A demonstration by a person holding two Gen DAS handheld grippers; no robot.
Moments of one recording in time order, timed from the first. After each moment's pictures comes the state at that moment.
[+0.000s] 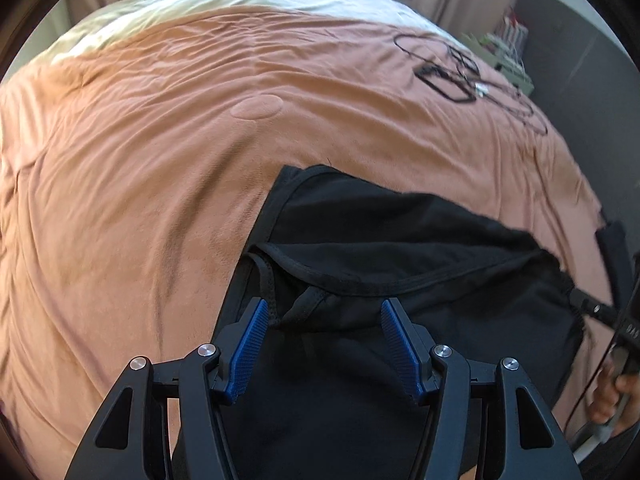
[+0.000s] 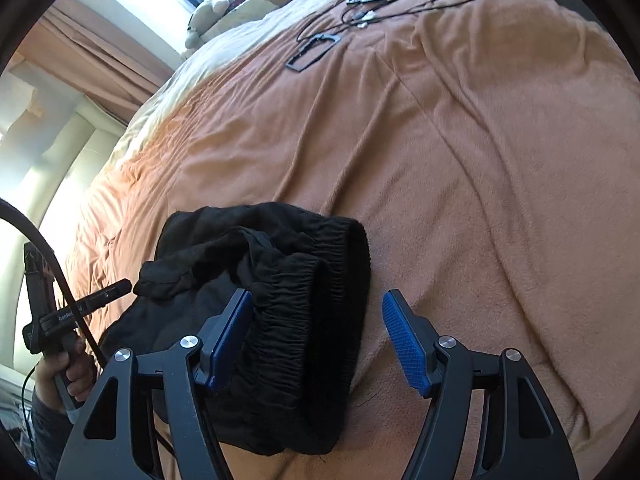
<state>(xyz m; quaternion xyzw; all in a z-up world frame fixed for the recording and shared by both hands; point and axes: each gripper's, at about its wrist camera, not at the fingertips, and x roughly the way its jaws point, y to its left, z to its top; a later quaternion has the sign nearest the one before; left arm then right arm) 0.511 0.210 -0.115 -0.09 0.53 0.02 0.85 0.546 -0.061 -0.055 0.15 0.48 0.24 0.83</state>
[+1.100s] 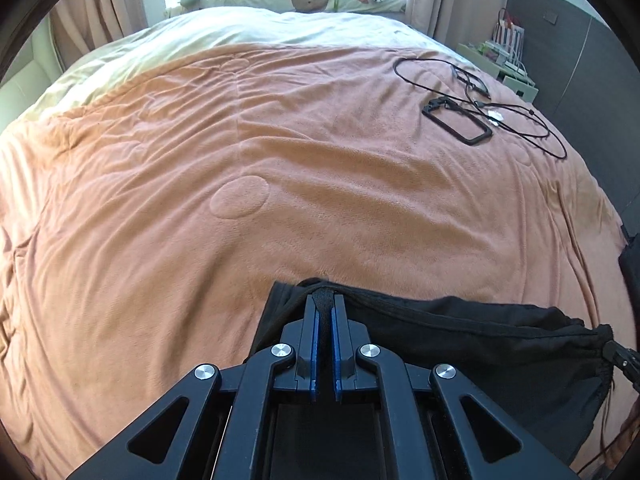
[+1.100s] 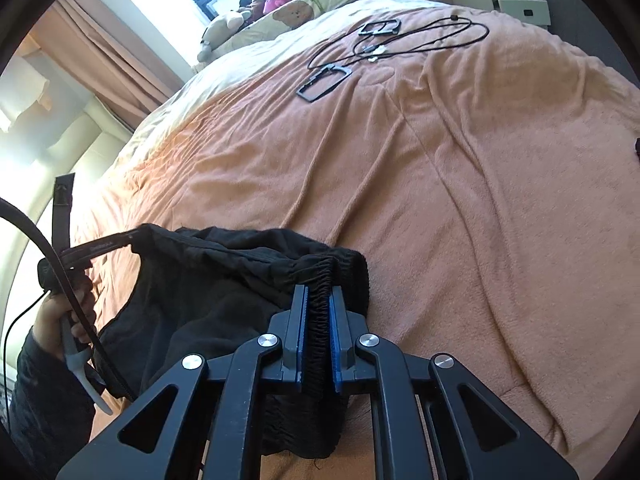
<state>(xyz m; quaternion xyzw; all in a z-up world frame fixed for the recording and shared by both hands) 0.594 0.211 -0.104 -0.05 0.49 0.04 0.87 0.532 -0.070 -0.044 0.13 0.43 0.23 0.86</state>
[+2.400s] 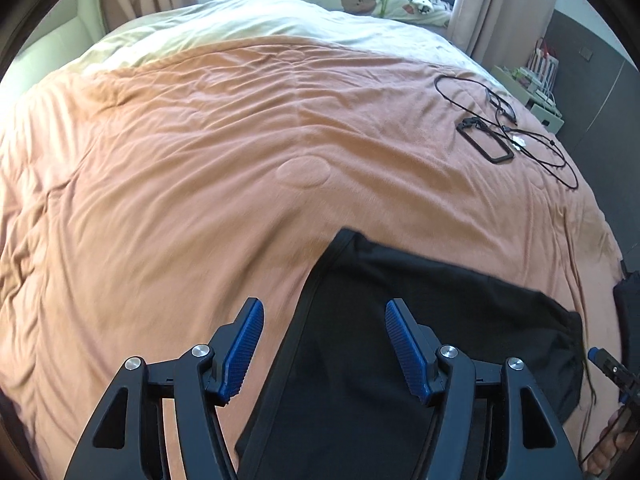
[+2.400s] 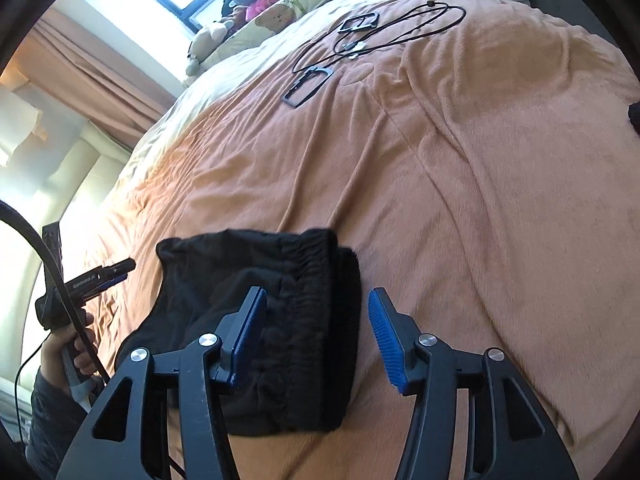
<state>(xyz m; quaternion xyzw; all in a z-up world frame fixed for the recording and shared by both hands) 0.535 0.244 -0.077 -0.11 0.49 0.09 0.86 0.535 -0.089 -0.044 0.17 0.45 0.24 0.85</state>
